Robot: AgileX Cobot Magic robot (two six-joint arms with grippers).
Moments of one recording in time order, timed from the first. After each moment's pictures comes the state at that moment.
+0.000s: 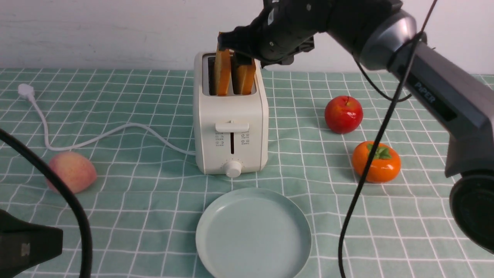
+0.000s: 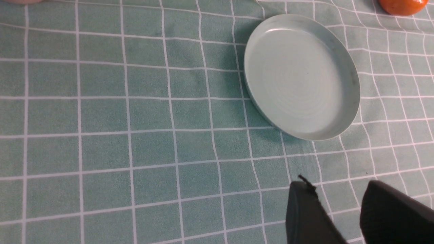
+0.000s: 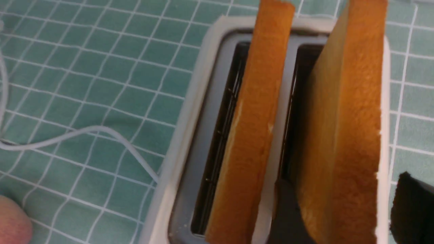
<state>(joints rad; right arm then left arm) 0.54 2.27 -2.42 -0.03 0.92 0.30 -0.25 0.68 -0.84 -0.26 1.03 -0.25</state>
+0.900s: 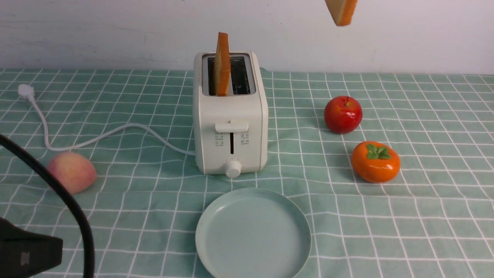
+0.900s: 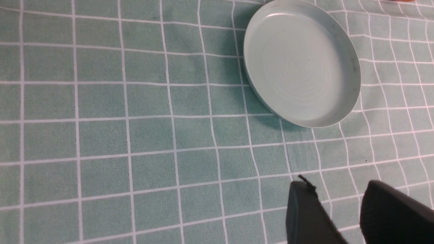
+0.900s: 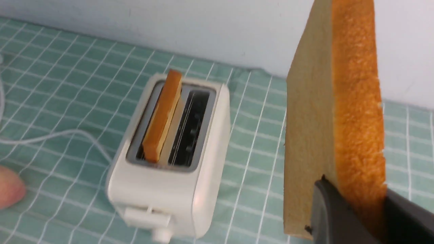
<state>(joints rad) 0.54 1.65 -2.11 -0.17 1.15 0.23 -0.25 0.68 -0.84 -0.27 1.06 -0.25</state>
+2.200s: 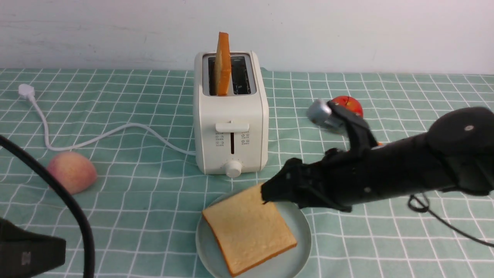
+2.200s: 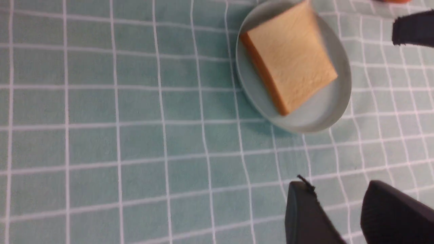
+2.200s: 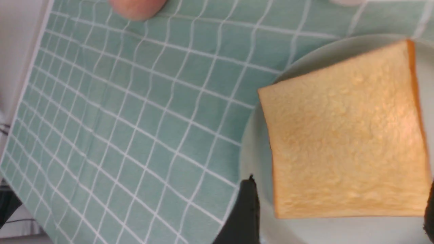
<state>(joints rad) 0.40 1.52 -0.98 1.04 0.58 -0.55 -0.25 0.68 -0.84 -0.29 1.02 -0.25</state>
